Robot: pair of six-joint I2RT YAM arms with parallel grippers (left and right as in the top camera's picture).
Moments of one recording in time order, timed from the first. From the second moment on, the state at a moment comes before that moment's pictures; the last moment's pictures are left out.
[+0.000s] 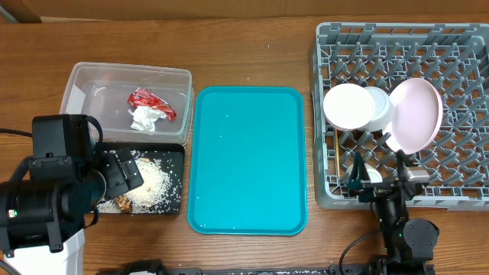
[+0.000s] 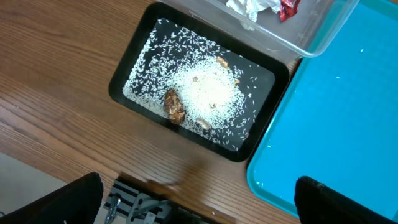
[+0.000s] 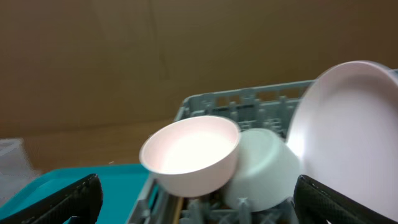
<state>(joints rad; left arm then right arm) 0.08 1.10 1.55 -1.63 -0.16 -0.34 -0.02 0.01 0.02 -0.01 -0.13 0.17</state>
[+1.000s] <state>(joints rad) 0.08 1.10 1.55 -1.62 -0.16 -0.34 -0.02 1.00 1.01 -0.70 -0.47 0.29</state>
